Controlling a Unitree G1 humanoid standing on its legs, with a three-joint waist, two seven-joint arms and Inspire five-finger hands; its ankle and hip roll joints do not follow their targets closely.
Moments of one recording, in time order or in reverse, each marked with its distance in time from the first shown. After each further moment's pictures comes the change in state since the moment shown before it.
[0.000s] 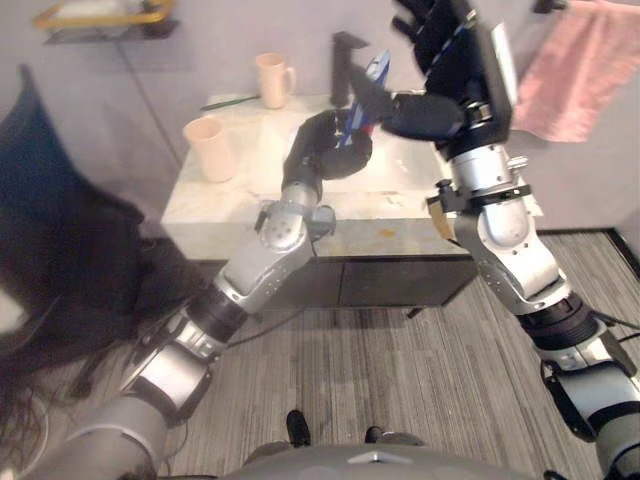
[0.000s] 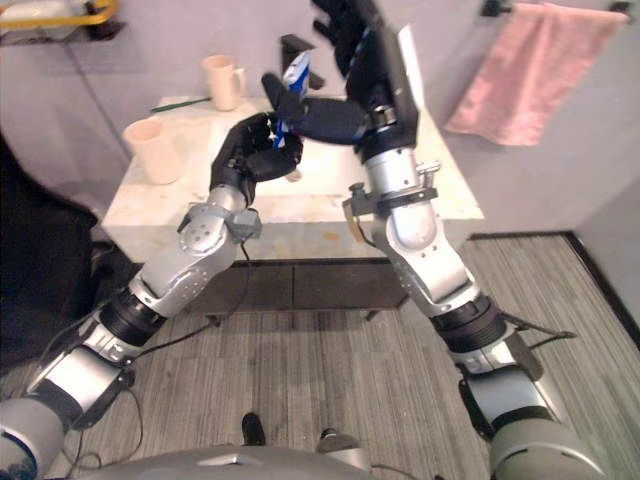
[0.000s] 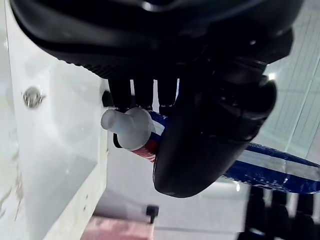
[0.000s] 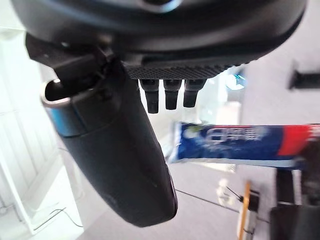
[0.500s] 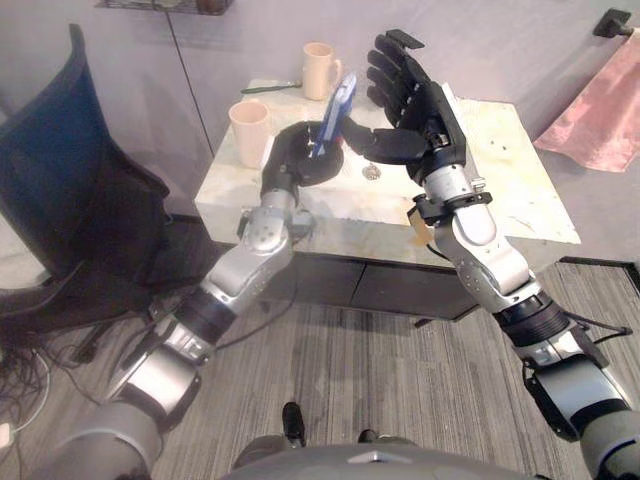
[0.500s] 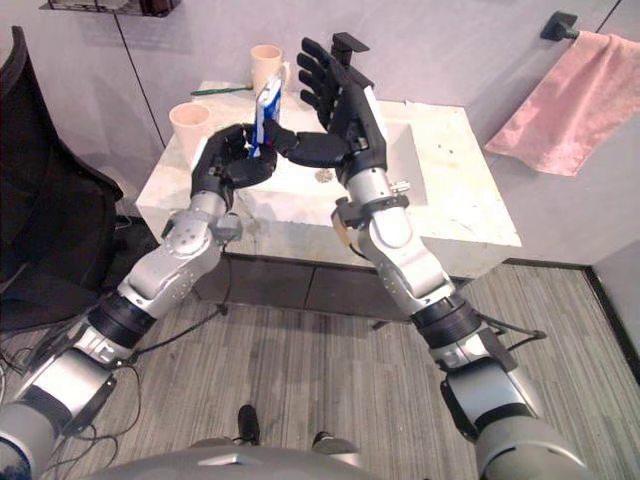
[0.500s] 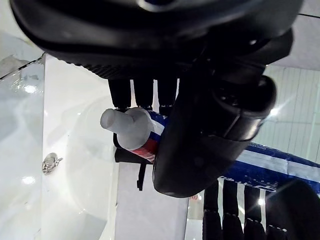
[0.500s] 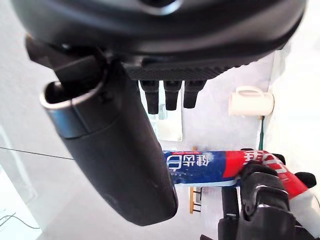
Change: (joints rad) left arm 0.043 0.031 0.016 0.090 0.038 -0.024 -0.033; right arm -0.002 0.071 0.015 0.112 0.033 0.058 0.032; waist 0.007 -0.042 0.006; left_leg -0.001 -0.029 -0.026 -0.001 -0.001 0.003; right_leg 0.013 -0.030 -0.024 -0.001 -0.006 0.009
